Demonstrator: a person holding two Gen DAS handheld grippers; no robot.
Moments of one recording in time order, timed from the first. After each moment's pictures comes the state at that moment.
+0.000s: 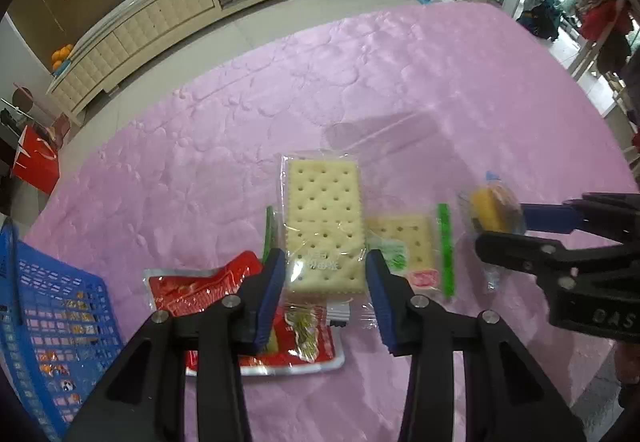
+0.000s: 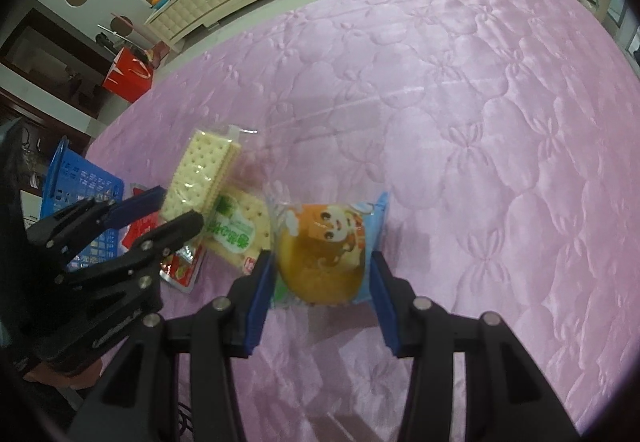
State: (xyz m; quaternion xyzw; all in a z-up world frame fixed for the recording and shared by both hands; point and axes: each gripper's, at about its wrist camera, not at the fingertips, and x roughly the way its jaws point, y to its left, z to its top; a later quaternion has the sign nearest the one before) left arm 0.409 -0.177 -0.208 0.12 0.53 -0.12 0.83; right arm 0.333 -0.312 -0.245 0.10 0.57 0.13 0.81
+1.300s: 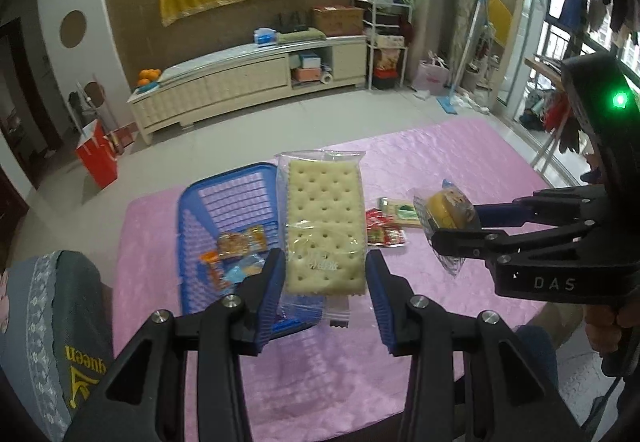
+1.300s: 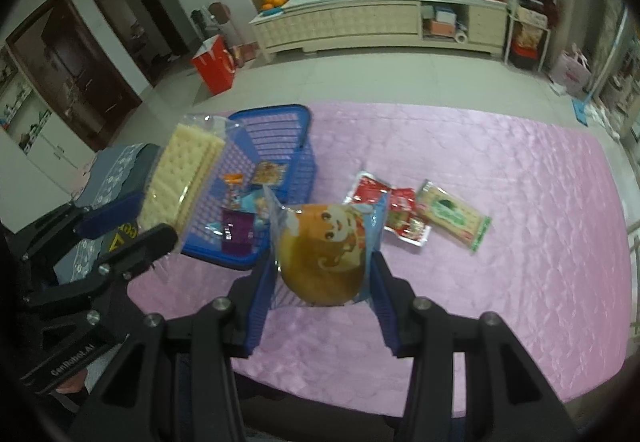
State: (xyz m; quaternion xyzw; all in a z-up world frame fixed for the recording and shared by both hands) left arm 0.169 0.035 -0.008 0.04 0.39 -0.07 0.92; right arm 0.183 -0.110 -0.085 -0.02 0.47 0.22 0.86
